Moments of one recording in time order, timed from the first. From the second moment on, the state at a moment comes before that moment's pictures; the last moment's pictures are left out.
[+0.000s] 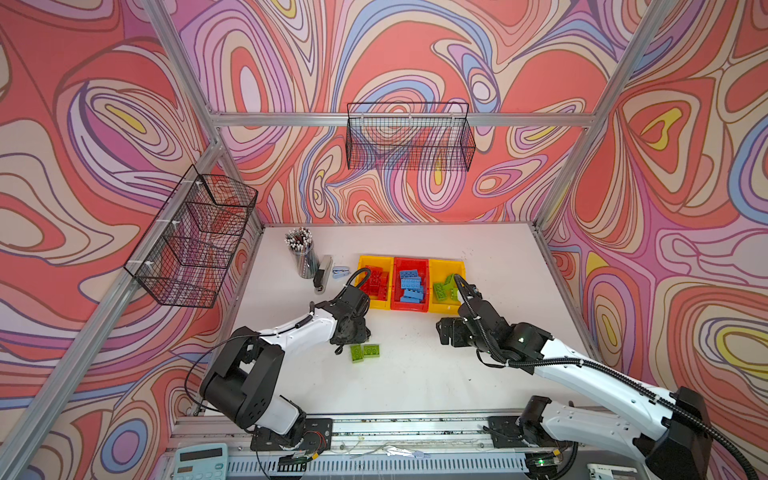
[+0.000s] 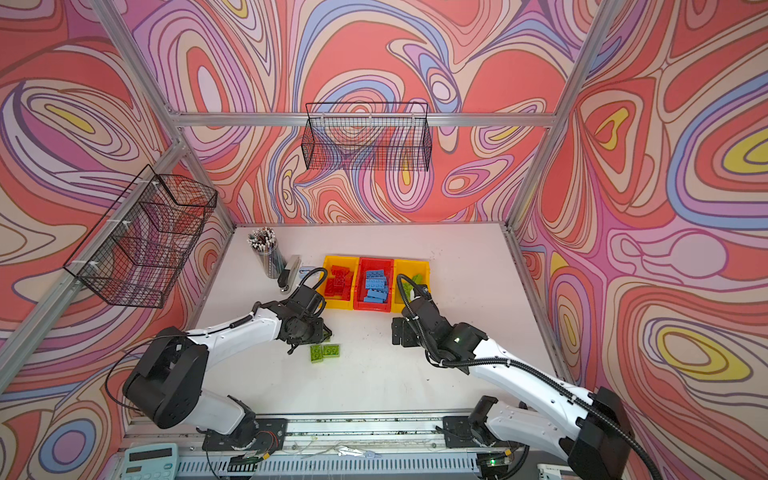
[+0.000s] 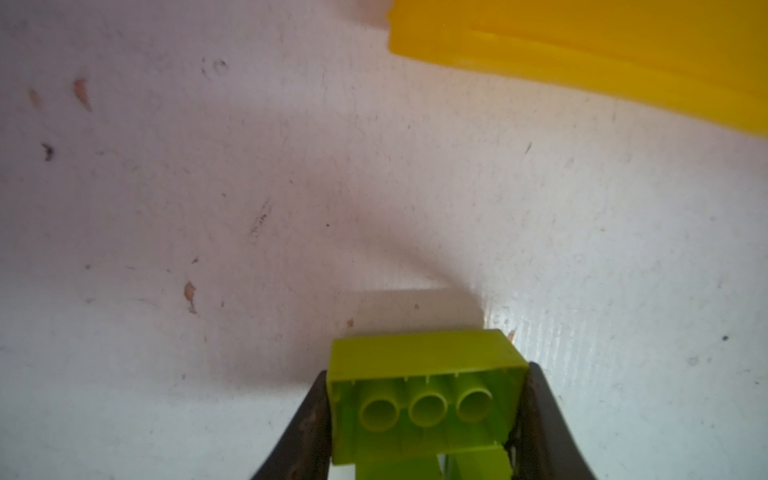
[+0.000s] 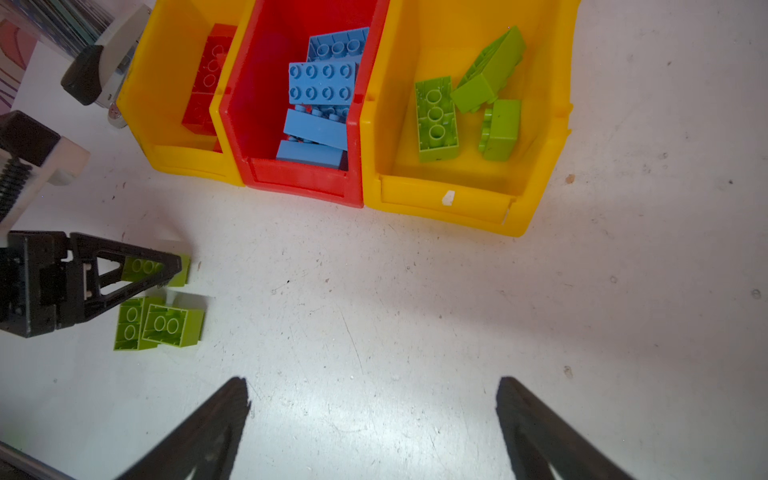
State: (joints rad) left arm -0.53 1.51 0.80 -0.57 -0.05 -0.62; right arm 0.79 1.05 0.77 -0.59 0.24 0.65
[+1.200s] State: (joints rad) left arm -0.79 2.27 2.14 -0.83 -0.04 -0.57; right arm 0.79 0.78 0.74 -0.69 0.32 0.67
